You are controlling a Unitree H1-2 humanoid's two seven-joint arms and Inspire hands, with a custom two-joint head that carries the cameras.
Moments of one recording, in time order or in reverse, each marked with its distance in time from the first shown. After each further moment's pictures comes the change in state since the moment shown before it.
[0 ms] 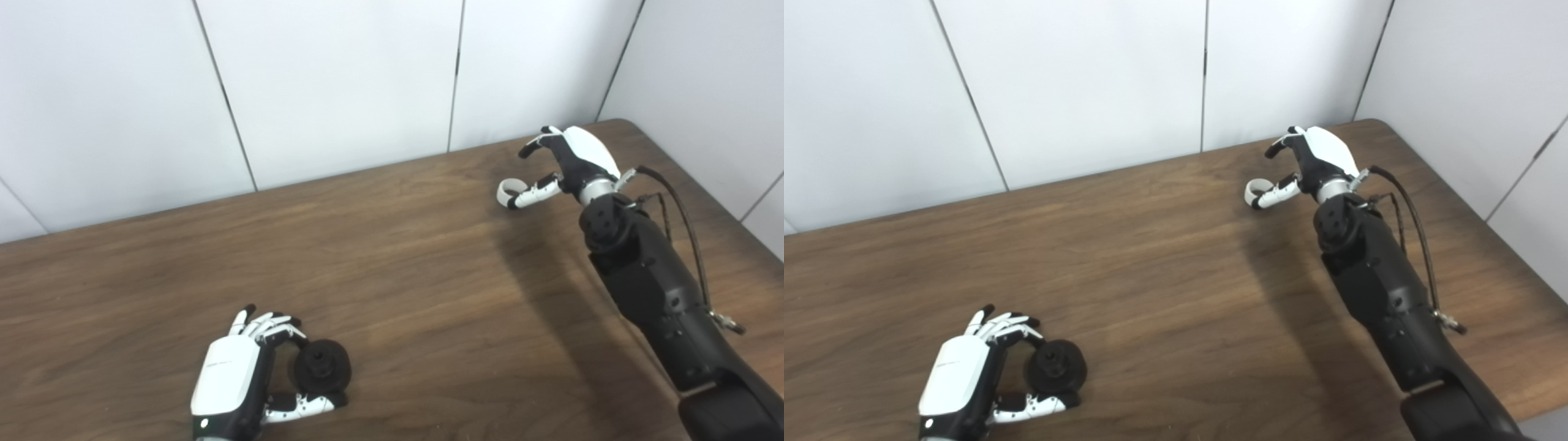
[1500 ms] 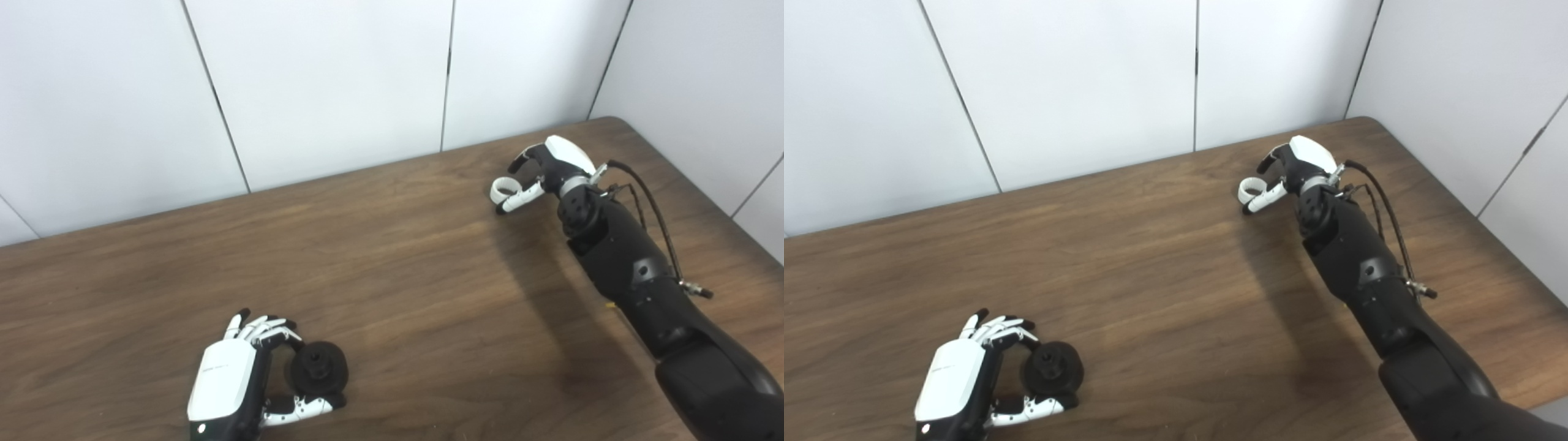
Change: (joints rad) left arm 0.010 -0.014 -0.008 -0.024 0.015 0.037 -0.008; right arm -0.096 0.007 0.071 0.230 0.030 0.001 -0.020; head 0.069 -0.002
